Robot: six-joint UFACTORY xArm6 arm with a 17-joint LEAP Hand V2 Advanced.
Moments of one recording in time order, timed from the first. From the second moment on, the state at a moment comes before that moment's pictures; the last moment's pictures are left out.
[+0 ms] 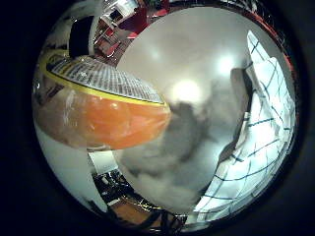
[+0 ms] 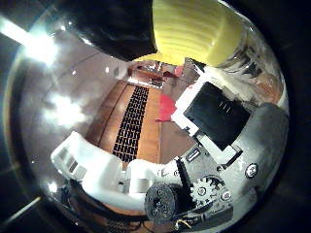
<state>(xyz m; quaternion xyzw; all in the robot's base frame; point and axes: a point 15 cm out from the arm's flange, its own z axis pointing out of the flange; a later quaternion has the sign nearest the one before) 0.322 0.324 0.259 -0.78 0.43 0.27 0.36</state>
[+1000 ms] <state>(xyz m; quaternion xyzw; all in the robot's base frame) 0.322 0.322 0.253 -0.79 0.42 0.27 0.36</state>
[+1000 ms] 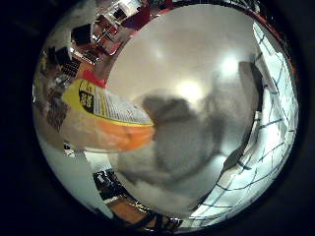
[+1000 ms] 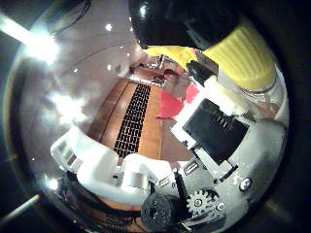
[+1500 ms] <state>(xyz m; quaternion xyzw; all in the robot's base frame) 0.321 0.287 0.258 -0.81 0.41 0.26 0.33</state>
